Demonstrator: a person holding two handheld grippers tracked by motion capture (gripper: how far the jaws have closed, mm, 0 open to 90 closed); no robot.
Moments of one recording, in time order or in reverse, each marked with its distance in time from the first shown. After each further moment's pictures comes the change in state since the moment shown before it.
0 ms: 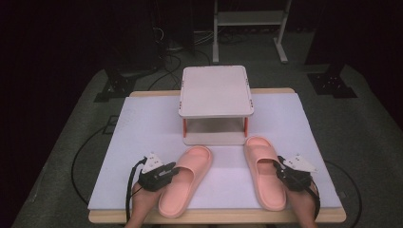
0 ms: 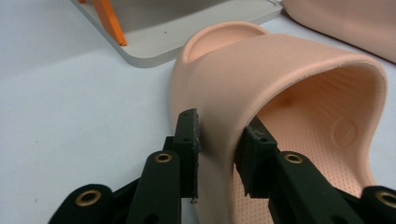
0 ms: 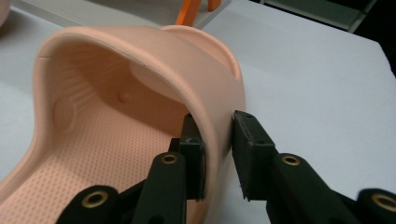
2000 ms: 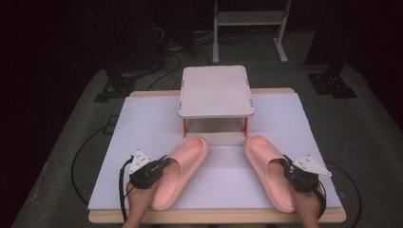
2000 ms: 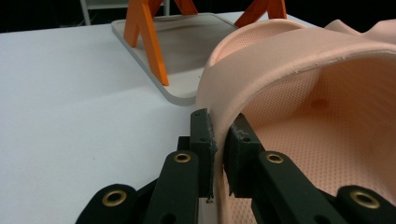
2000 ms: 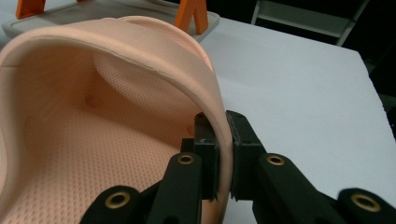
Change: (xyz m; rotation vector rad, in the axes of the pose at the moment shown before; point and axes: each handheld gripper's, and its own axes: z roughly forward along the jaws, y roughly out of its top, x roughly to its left) left arm 0.010 0.004 -0.021 -0.165 0.082 -0.086; right arm -0.010 0.003 -0.019 -0.075 -0.007 0.061
